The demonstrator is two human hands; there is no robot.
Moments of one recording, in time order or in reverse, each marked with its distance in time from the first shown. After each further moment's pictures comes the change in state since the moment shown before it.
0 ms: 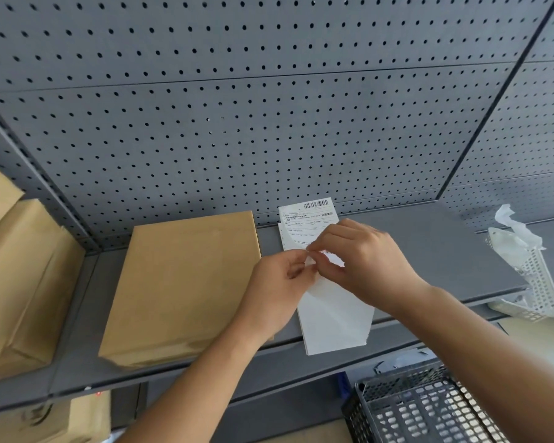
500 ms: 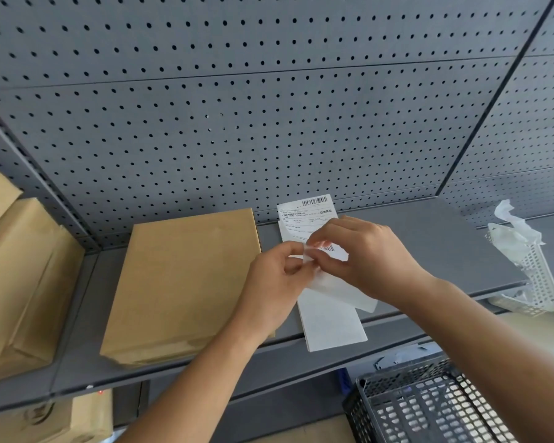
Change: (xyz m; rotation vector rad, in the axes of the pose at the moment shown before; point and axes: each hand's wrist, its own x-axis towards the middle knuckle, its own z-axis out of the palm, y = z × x) left_hand -0.002 0.002 -0.003 -0.043 0.039 -0.023; right_hand 0.003 -0.001 -0.006 0.133 -0.033 0.041
